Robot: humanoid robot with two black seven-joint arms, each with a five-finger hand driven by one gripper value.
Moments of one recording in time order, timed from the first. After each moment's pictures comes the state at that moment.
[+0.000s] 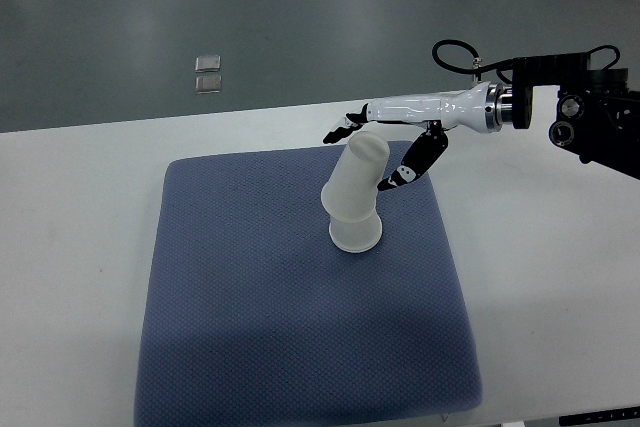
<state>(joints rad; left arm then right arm) 0.04 0.00 -0.20 -0.12 0.12 -0.18 0.06 1.15 -0.55 0.18 1.16 -1.25 0.33 0.42</state>
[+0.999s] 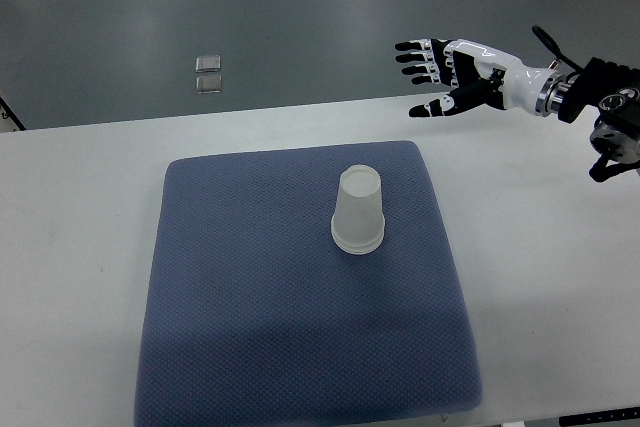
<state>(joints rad) 0.04 0.00 -0.20 -0.12 0.12 -0.18 0.06 0.99 -0.50 0.30 0.81 -0.47 0.39 0.29</state>
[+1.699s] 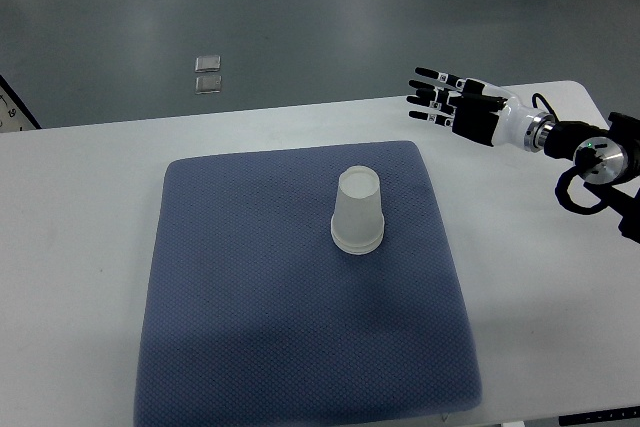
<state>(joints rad) 0.04 0.00 -0.20 -0.12 0.12 -0.18 0.06 0.92 -0.40 0.30 0.67 0.23 0.48 0.02</state>
